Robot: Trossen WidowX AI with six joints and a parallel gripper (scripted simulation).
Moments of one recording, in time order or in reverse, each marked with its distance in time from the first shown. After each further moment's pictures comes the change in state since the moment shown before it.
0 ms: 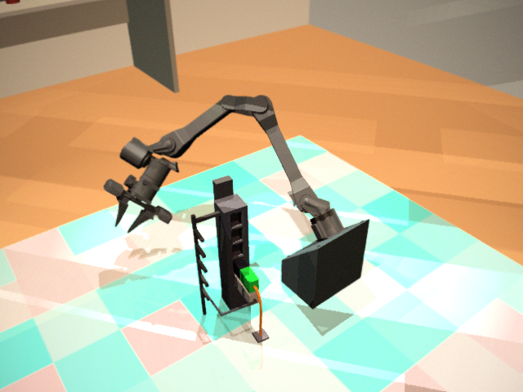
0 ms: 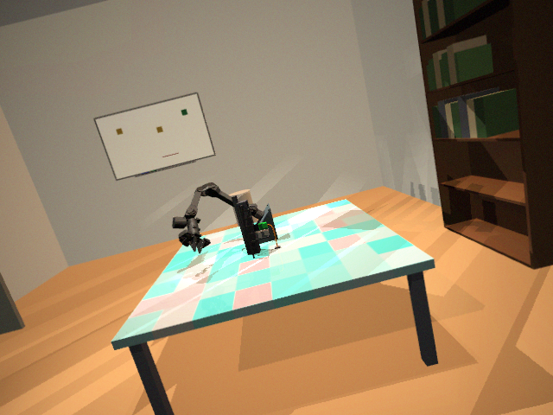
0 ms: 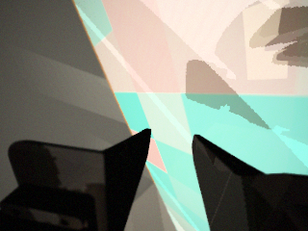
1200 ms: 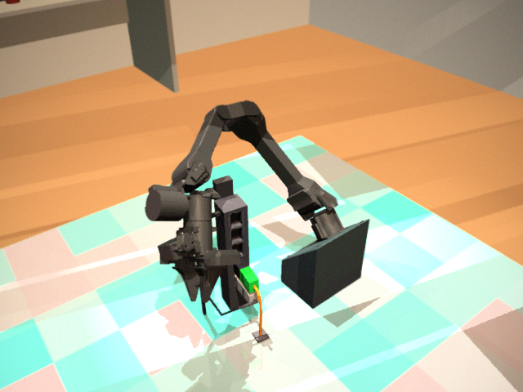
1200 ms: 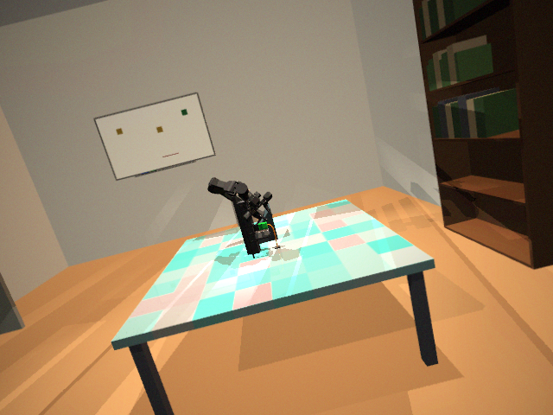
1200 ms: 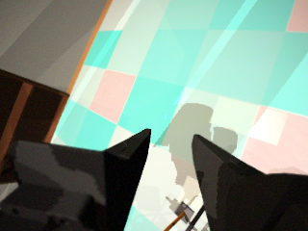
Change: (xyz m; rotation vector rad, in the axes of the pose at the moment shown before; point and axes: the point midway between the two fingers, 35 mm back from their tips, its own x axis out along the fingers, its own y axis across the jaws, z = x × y) arm -0.015 -0.089 -0.392 -1.815 0.688 -0.014
